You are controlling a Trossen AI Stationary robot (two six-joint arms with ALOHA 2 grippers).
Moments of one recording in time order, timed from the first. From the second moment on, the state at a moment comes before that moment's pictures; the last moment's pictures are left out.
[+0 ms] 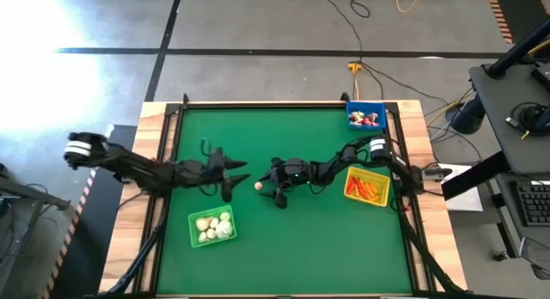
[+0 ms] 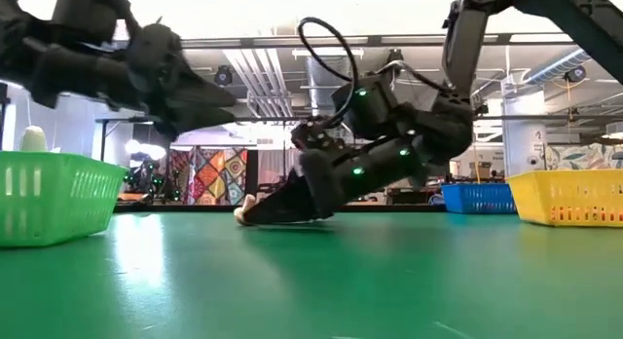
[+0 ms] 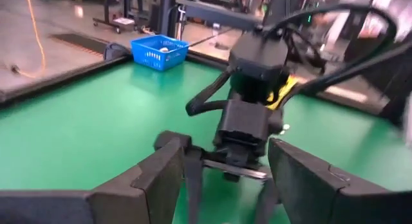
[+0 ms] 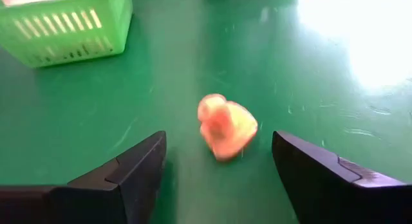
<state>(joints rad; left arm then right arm) -0.07 1.22 0.20 0.87 -0.32 -0.26 -0.08 2.25 1.00 0.91 -0.20 0.01</state>
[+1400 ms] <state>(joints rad) -0.11 0.60 0.11 0.34 -0.09 -0.32 -0.68 1.19 0.51 -0.07 0.65 0.17</state>
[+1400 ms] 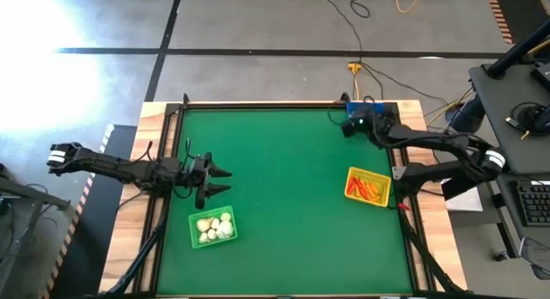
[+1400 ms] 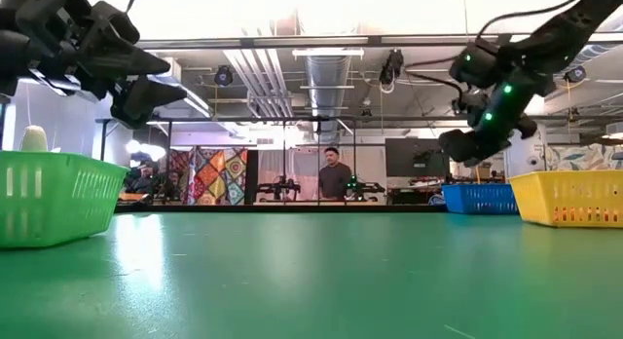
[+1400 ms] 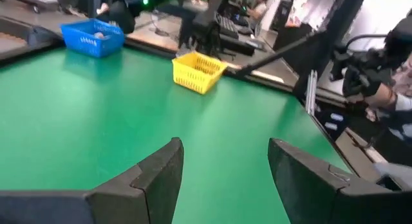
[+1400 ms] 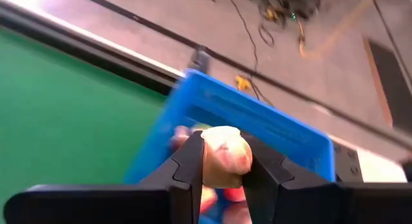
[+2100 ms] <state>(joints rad) -0.11 0.44 0.08 0.36 -0.02 -0.05 -0.92 1.34 0.51 0.15 0.39 0.25</state>
